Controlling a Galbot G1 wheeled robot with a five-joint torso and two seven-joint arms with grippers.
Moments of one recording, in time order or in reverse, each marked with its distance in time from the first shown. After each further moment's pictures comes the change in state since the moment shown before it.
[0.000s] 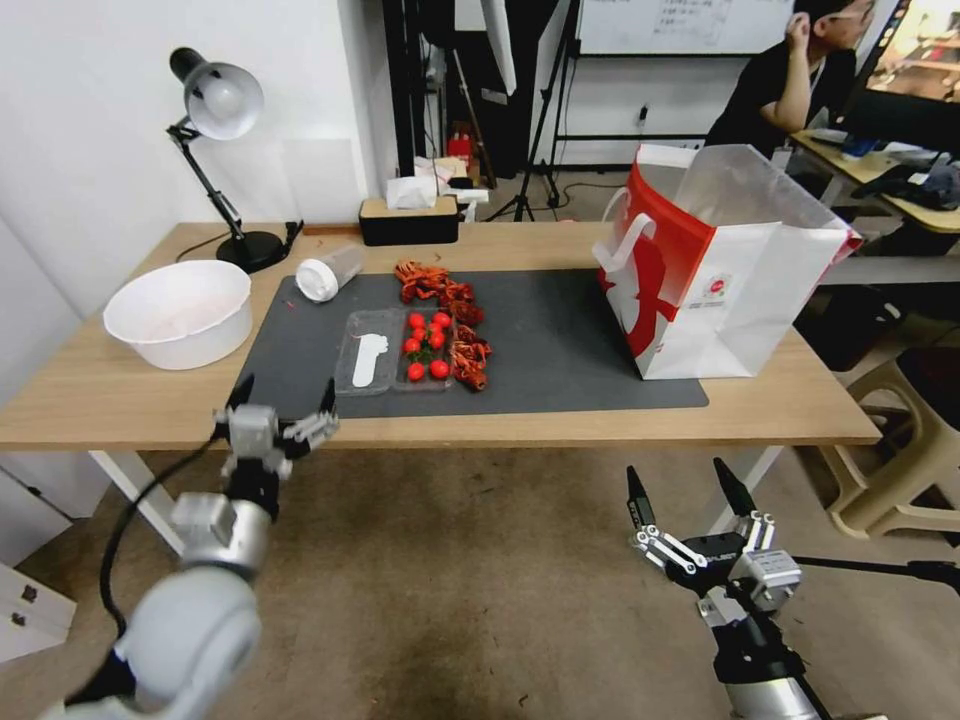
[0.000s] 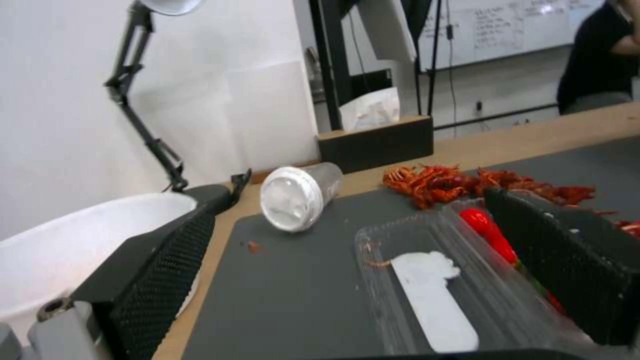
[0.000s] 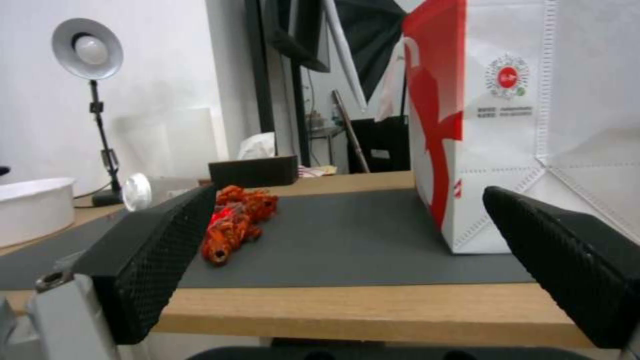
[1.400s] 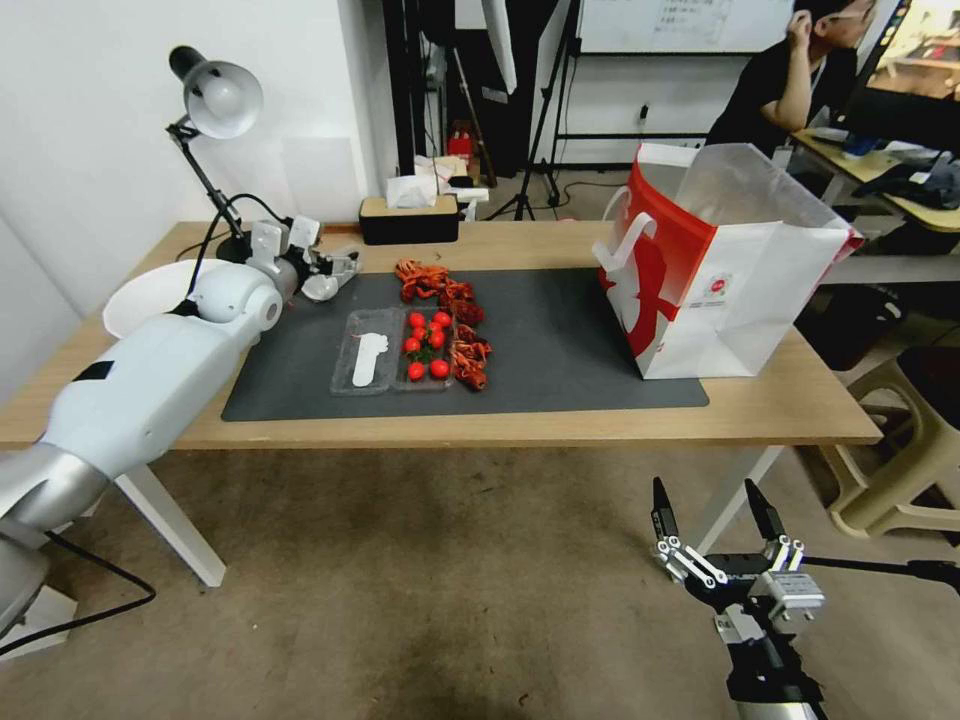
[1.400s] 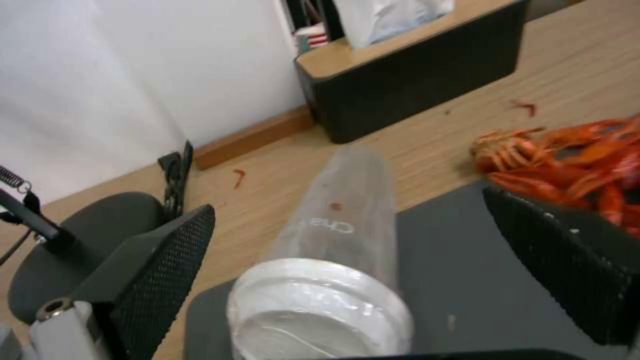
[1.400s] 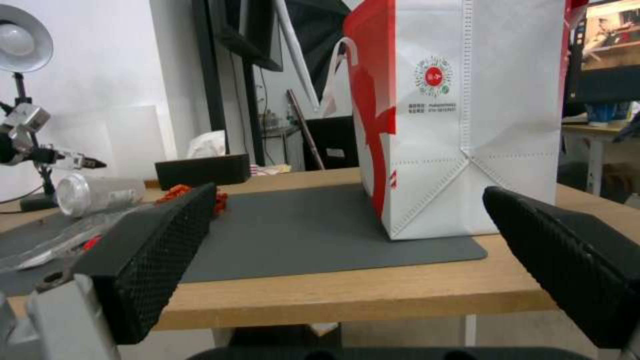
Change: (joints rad) left arm -1.235 -0.064 0.744 1.040 -0.294 0.288 0.332; right arm -0.051 0.141 0.057 -0.002 -0.048 0.025 -0.013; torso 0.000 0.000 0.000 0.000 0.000
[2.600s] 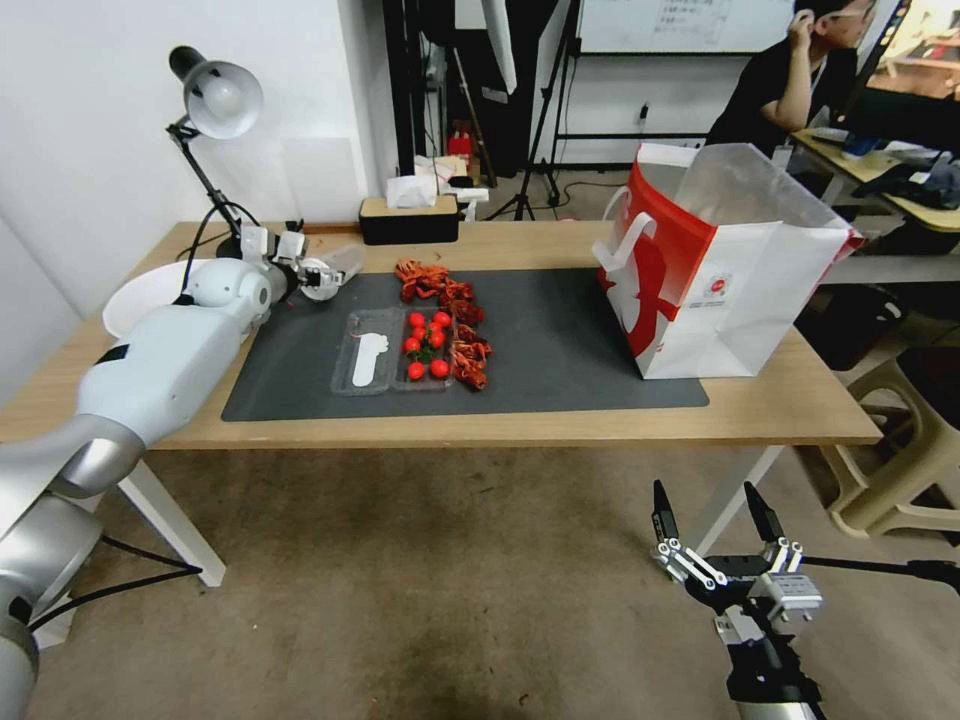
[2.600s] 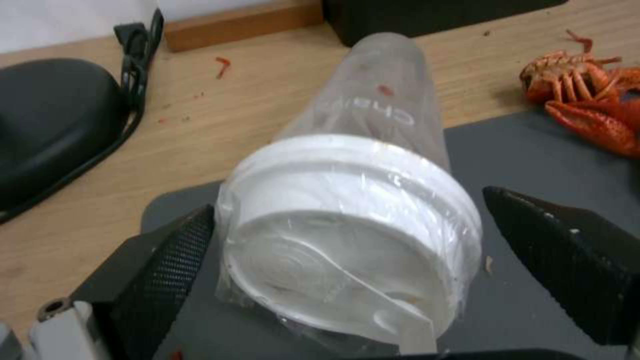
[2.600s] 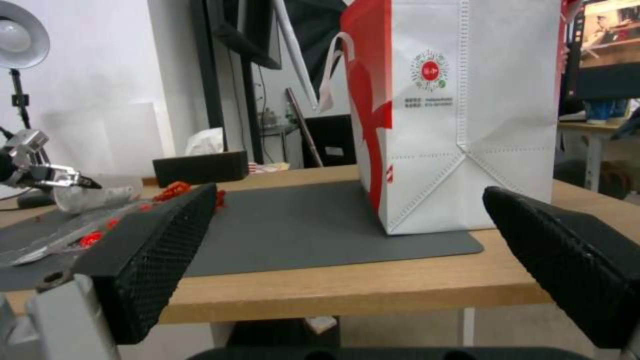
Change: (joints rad) left arm -0.027 -0.084 -0.081 0.217 -0.061 0.126 0.116; right arm 0.002 -0.007 0.003 -0.015 0.007 0.011 0.001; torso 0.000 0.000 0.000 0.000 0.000
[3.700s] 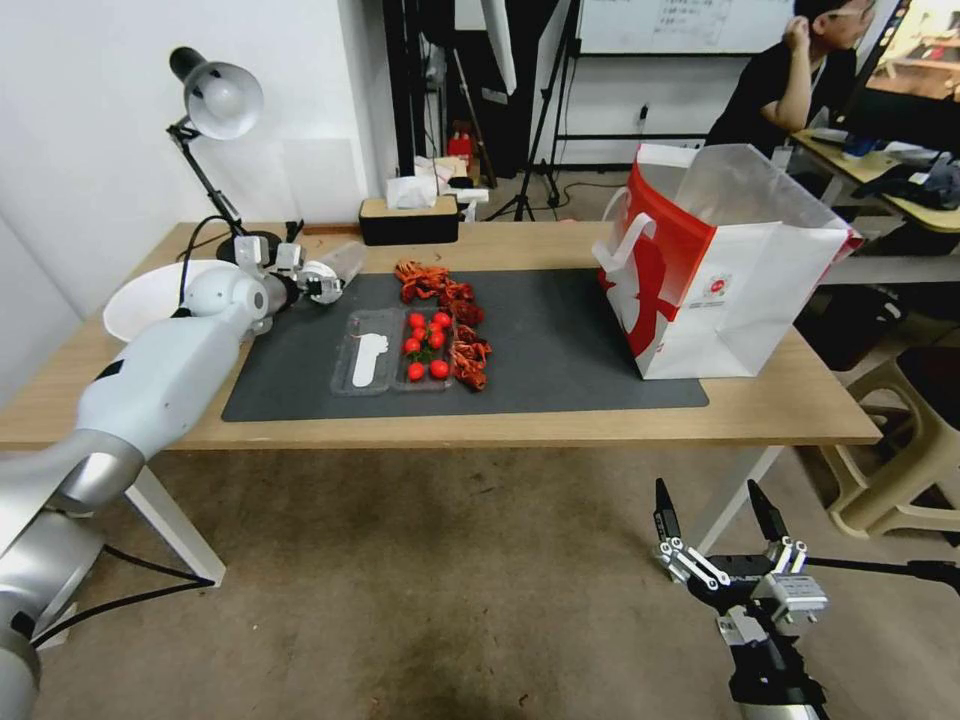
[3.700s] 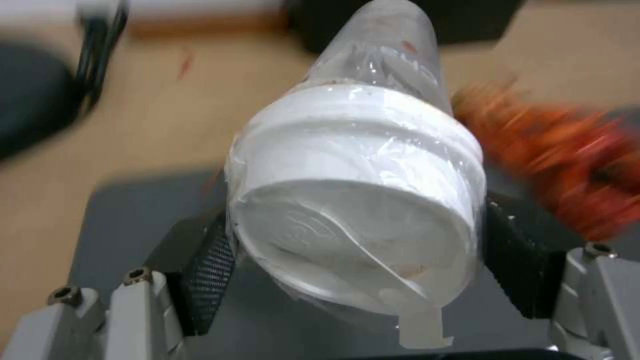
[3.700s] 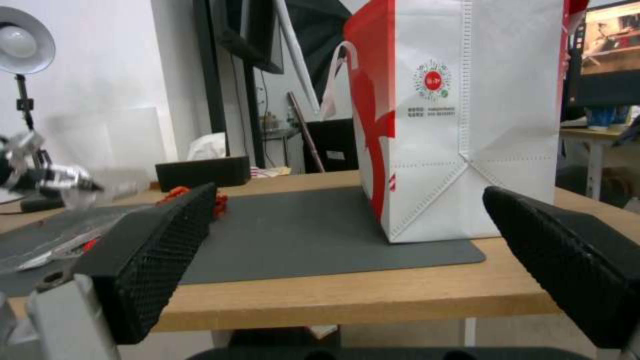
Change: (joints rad) left arm 0.050 0.010 -0.061 -0.042 -0.102 0.068 -0.029; right arm -0.007 0.002 -0.001 0.013 -0.006 0.004 0.001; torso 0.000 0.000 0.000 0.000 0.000
